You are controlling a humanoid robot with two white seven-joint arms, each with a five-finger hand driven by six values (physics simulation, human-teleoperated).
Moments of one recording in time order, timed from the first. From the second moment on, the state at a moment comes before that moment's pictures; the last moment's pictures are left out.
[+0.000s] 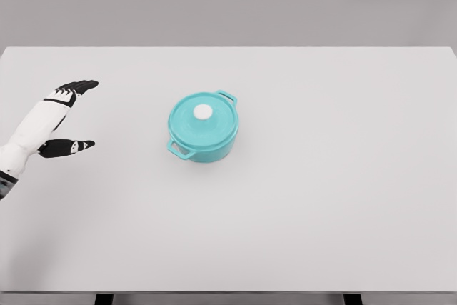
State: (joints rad) left arm -0.04 0.45 0.12 -1.47 -0.48 -0.61 -0.22; right arm 0.03 0.00 -0.04 0.08 0.03 -0.07 -0.15
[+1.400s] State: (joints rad) left arm -0.37 0.36 -0.16 -1.55 -0.47 -0.61 -0.60; right arm 0.03 0.00 -0.04 0.08 0.03 -0.07 -0.15
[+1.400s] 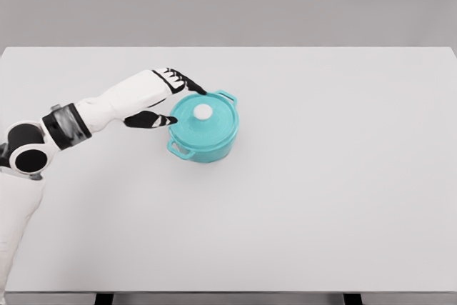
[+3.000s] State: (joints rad) left arm -0.36 0.36 -0.25 -1.51 -0.05 -0.39 -0.61; right arm 0.03 0.00 -0.04 0.08 0.03 -0.07 -0.15
